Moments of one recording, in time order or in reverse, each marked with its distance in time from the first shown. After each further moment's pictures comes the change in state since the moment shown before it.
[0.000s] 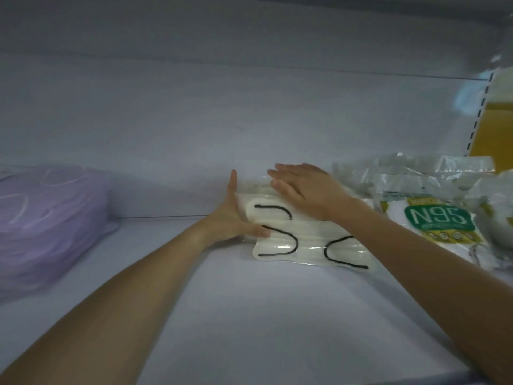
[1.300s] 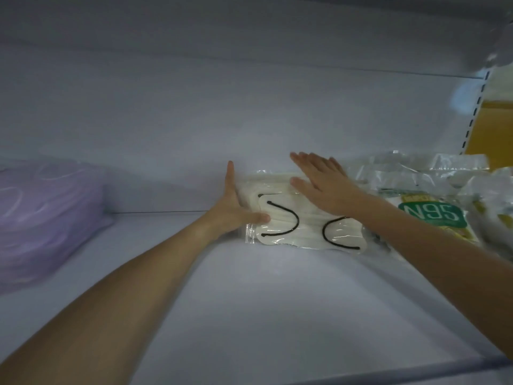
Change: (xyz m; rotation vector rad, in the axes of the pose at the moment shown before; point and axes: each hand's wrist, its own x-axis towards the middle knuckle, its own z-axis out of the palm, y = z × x) left_hand 0.005 0.009 0.012 -0.080 0.161 0.041; right_hand -0.020 0.023 -0.010 0.019 -0.024 0.145
